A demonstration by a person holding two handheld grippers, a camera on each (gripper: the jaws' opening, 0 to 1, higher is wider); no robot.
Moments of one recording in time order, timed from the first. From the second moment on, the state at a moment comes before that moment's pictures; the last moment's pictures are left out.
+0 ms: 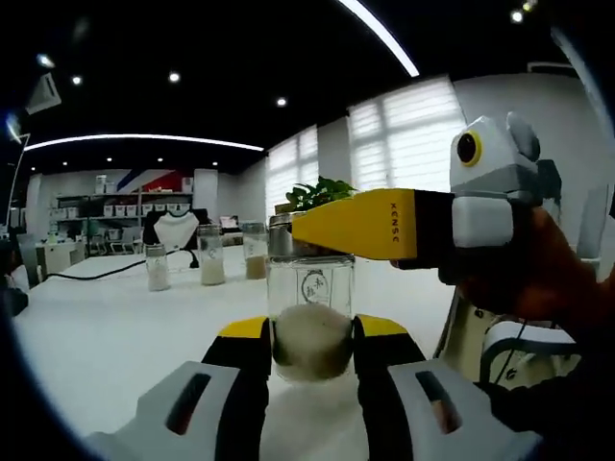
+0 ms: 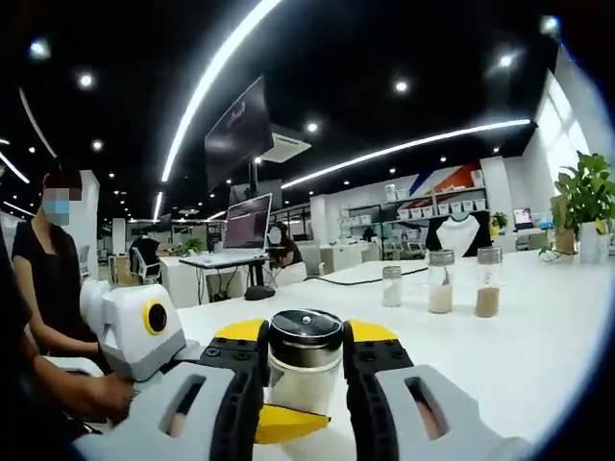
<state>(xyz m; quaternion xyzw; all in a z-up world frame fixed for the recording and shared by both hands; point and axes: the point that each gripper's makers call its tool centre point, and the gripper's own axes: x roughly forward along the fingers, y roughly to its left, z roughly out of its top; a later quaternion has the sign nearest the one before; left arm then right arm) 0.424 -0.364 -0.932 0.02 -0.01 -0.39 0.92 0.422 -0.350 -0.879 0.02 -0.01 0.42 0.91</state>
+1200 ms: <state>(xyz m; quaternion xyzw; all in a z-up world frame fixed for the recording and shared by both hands) 0.410 -0.368 -0.927 0.00 -0.01 -0.47 0.88 0.407 -0.339 -0.878 -0.01 -0.02 0.46 0.89</state>
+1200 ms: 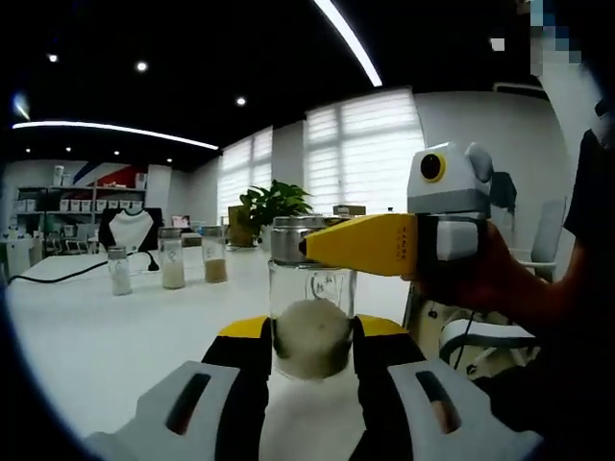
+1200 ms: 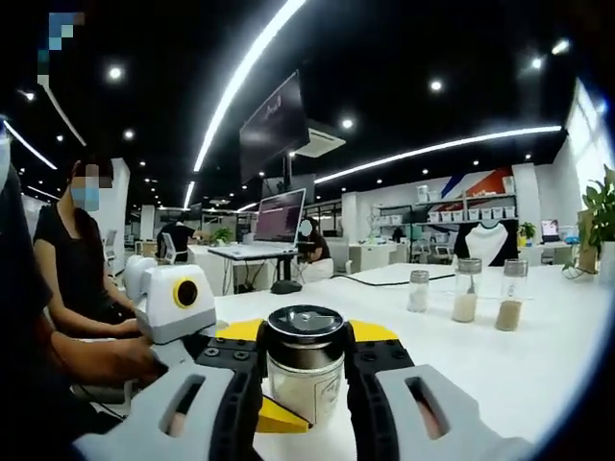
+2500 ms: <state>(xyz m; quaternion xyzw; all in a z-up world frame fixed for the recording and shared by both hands) 0.422 -0.357 -0.922 0.00 -0.03 -0.41 0.91 0.409 -0.338 -0.872 0.00 -0.04 0.46 0.89</state>
